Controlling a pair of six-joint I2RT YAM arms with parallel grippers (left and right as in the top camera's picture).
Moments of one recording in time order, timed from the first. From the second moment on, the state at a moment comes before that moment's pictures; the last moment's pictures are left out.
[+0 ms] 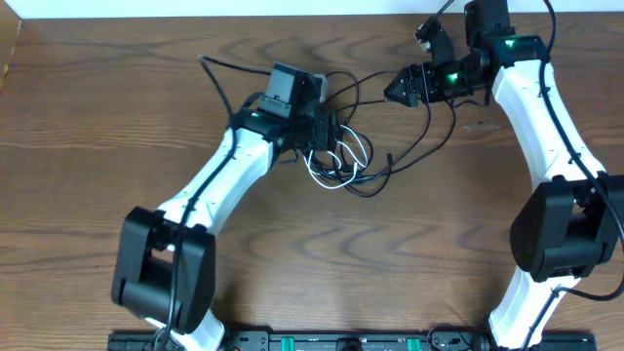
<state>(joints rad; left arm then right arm) -0.39 1.79 1.29 -0.49 0.33 -0.26 0.11 2.00 1.79 -0.95 -0.63 -0.08</state>
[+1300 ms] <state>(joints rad) -0.38 1.54 1.31 -0.23 0.29 0.07 0.11 2.00 1.79 -0.95 -0.61 -0.09</state>
